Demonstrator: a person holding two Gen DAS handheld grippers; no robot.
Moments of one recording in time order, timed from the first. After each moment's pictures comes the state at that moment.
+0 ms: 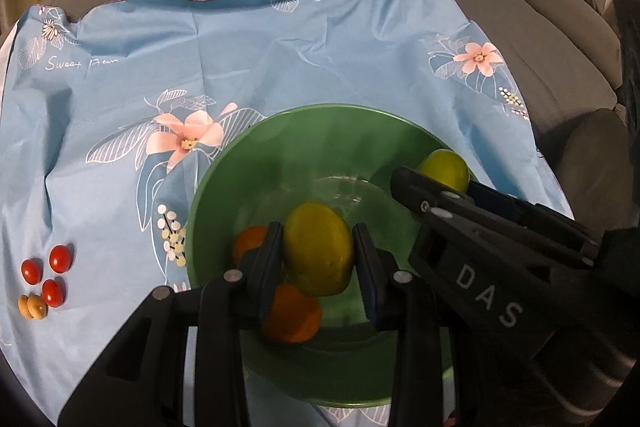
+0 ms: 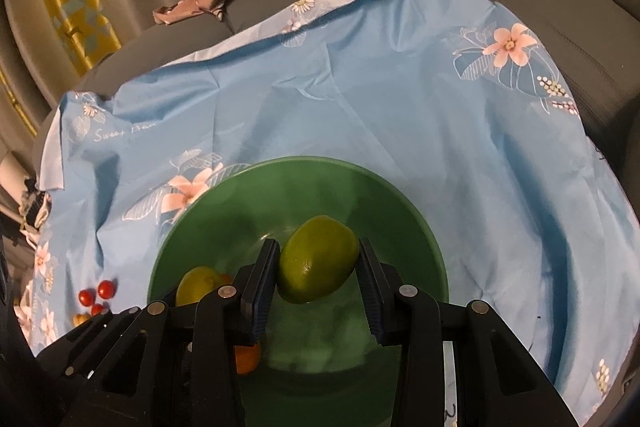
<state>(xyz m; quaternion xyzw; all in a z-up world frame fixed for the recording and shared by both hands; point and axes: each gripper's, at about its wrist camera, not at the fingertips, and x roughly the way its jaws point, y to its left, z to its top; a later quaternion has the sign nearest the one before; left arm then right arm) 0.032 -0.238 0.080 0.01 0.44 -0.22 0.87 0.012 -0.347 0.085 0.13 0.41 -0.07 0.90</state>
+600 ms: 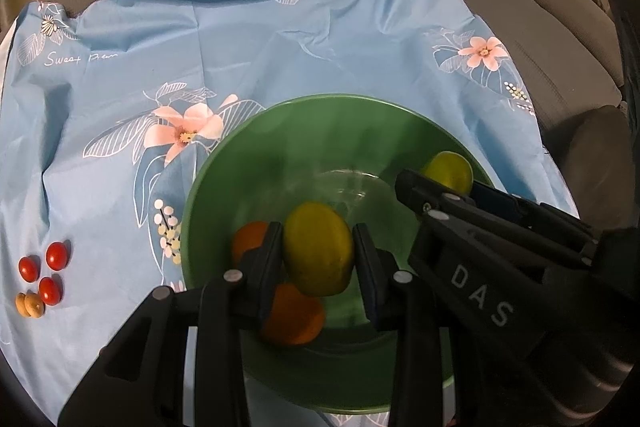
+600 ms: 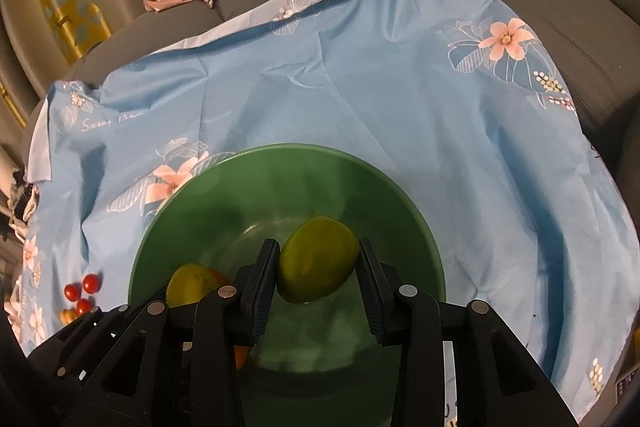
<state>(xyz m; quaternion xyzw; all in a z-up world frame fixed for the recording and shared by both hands) 0.035 -0.240 0.073 0.01 0.45 -0.22 0.87 0.017 -0.345 0.078 0.12 0.42 -0.09 0.89</state>
